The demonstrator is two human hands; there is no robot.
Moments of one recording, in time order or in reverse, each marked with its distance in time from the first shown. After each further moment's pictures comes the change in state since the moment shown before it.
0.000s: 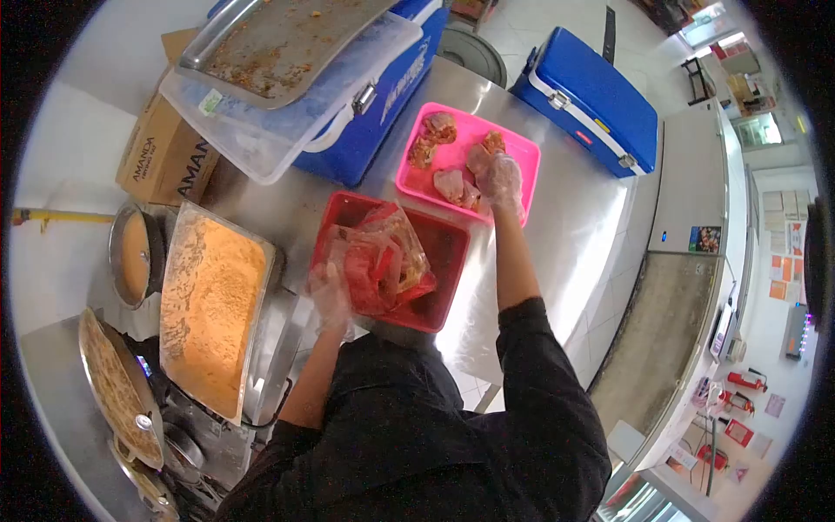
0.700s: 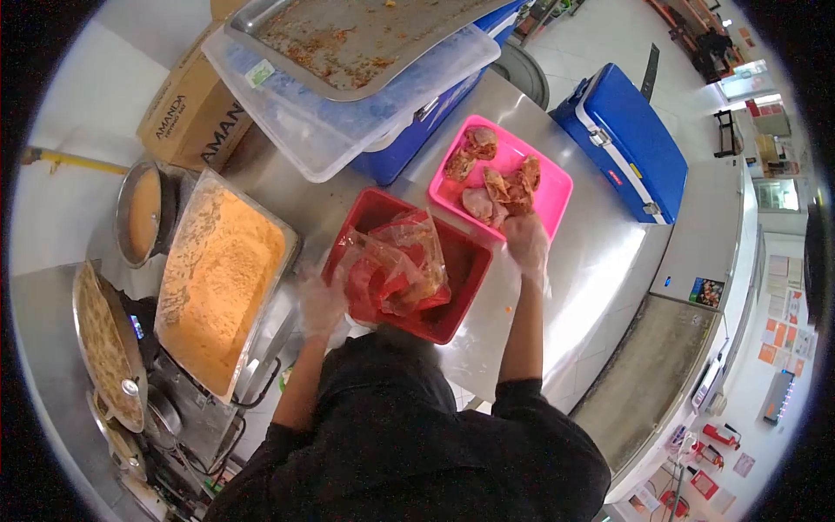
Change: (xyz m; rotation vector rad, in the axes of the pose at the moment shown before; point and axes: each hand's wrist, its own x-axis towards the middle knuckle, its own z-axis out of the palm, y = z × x) left_hand 0.010 0.021 -0.060 0.734 -0.153 0.029; right_hand -0.066 0.005 -0.017 0.100 -0.247 -0.037
